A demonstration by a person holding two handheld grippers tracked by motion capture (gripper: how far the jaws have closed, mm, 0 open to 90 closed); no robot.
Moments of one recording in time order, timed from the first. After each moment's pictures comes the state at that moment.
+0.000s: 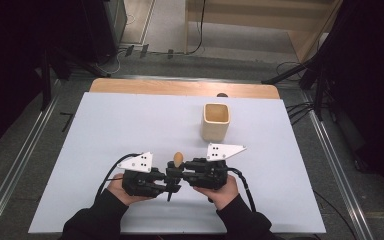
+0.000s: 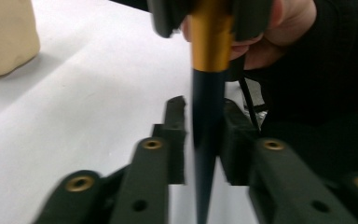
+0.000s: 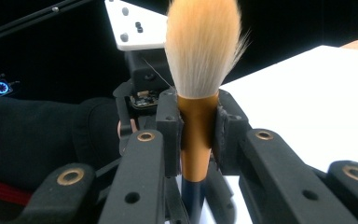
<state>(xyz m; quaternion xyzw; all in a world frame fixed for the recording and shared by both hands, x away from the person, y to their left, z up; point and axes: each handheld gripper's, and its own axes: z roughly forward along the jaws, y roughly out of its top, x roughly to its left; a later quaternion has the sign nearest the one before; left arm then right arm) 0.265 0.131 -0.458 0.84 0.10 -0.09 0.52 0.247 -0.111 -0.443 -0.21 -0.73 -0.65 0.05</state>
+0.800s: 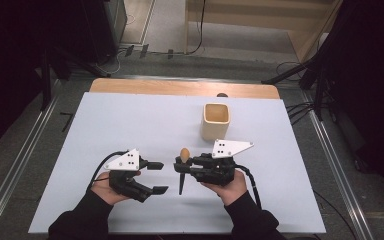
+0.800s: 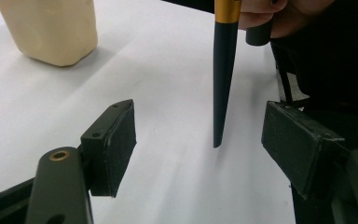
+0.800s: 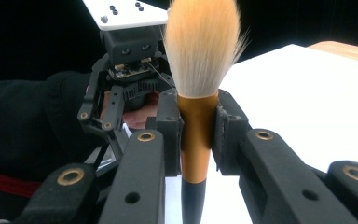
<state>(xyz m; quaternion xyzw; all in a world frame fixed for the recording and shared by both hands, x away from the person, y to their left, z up) 0.265 0.159 -0.448 0.85 0.13 -0.03 0.51 0.251 -0.128 -0.432 -0.22 -0.75 -0.62 0.01</state>
